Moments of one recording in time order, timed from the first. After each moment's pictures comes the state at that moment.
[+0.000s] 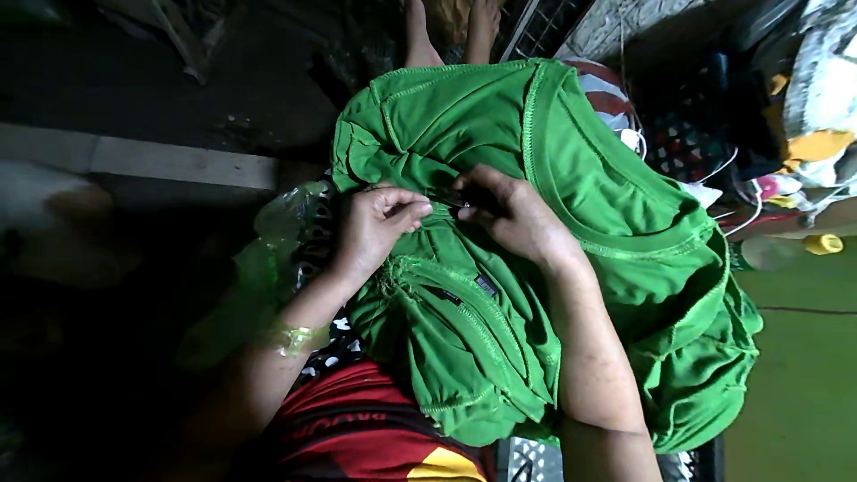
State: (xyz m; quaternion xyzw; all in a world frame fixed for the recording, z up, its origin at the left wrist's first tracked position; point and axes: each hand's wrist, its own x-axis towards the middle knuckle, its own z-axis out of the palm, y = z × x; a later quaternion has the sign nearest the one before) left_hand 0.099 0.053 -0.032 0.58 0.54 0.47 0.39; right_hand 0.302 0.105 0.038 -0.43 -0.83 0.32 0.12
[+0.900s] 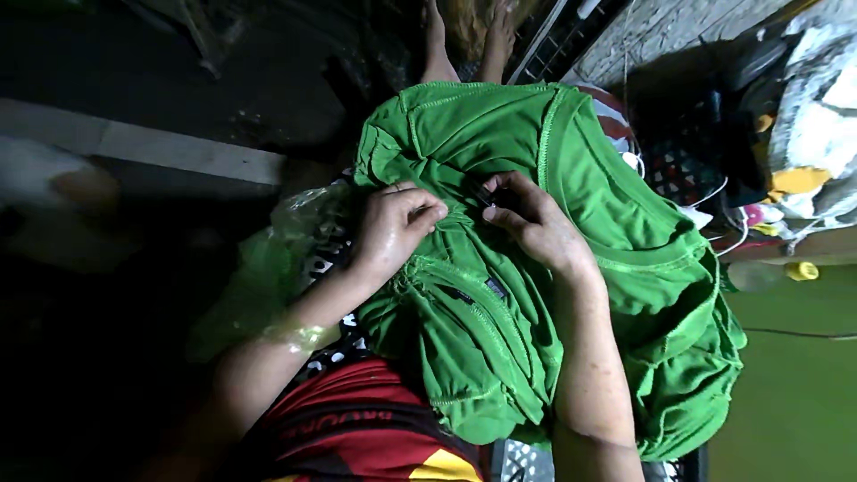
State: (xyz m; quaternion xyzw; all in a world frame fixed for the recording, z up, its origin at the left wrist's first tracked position) left_hand 0.096 0.045 -0.016 0.64 0.53 0.46 0.31; right_hand 0.311 0.098 0.044 -0.46 -0.77 0.40 0.17
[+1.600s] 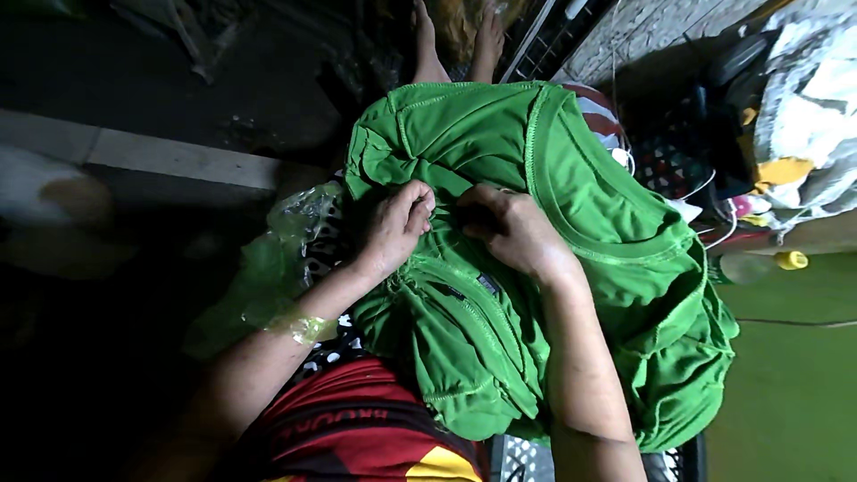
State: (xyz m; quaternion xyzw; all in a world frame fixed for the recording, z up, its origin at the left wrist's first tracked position) left_hand 0.105 0.053 -0.029 0.63 0.54 0.41 0.37; right_hand 0.295 0.088 0.050 -0.46 -0.85 0.24 0.07
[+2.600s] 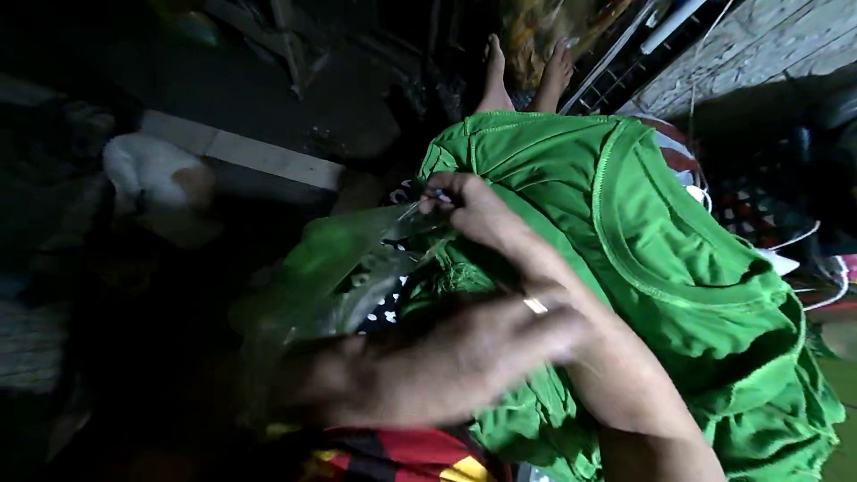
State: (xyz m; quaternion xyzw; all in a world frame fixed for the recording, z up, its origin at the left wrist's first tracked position) left_hand 0.086 -0.049 0.077 0.81 0.41 0.33 0.25; right_hand 0.185 0.112 0.039 -0.33 -0.84 0.42 0.06
